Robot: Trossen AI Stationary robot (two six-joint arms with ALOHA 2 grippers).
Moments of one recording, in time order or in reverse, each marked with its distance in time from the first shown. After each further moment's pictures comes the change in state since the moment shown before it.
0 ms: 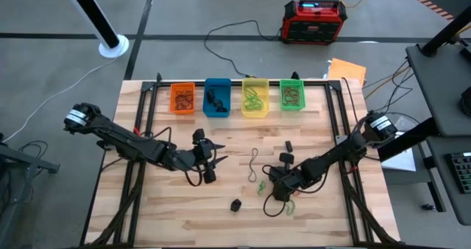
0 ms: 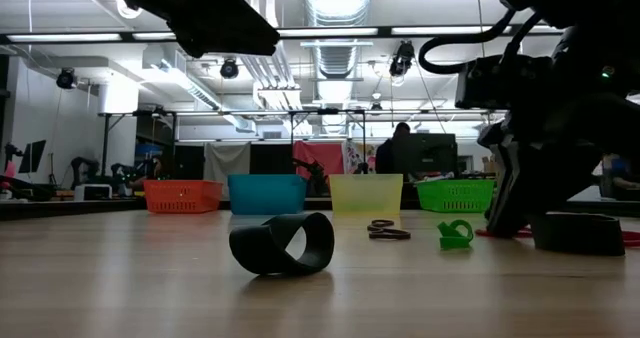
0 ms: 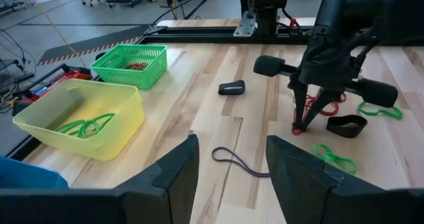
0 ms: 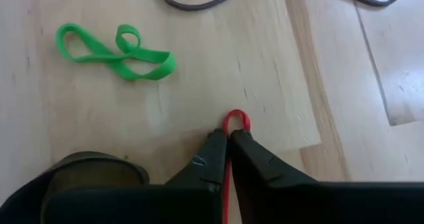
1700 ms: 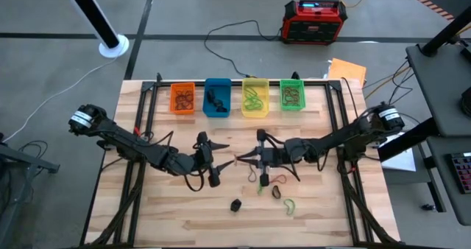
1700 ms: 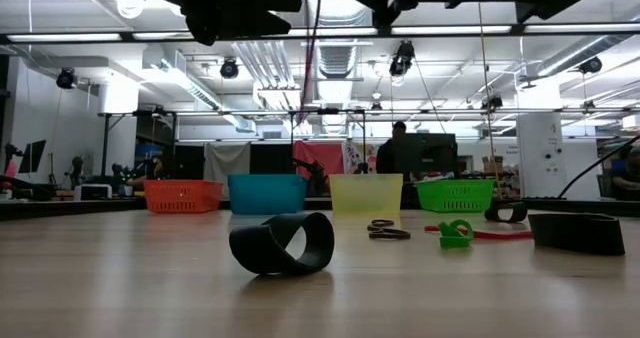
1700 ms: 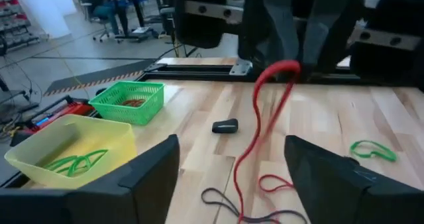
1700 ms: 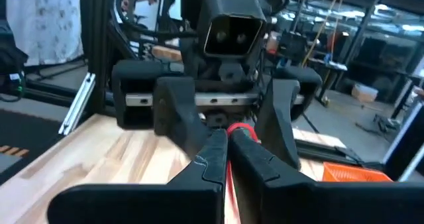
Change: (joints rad) left arm -0.035 0.080 -0.001 0.255 -0.066 0.087; right arm -0.221 -0.227 -0.025 1.108 -0.172 -0.788
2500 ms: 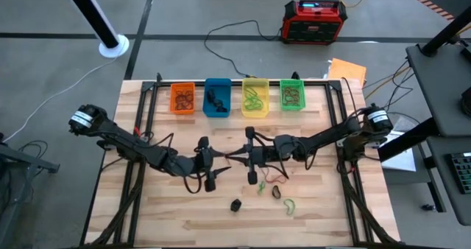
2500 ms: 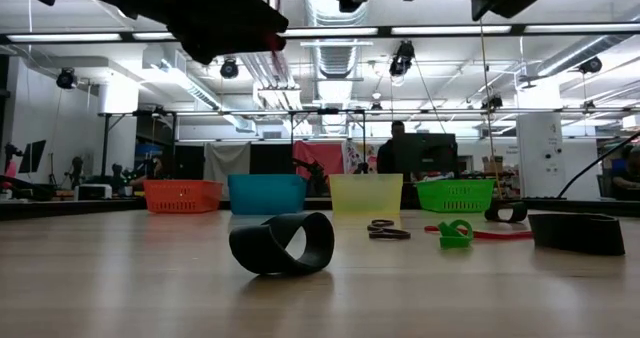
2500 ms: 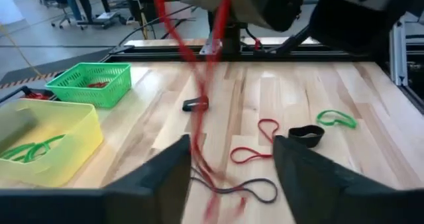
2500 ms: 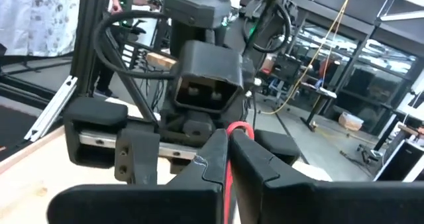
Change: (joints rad) left arm -0.010 0.001 -0.062 0.006 0.120 -0.038; right arm -0.046 0.120 0.154 0.028 -0.063 -0.136
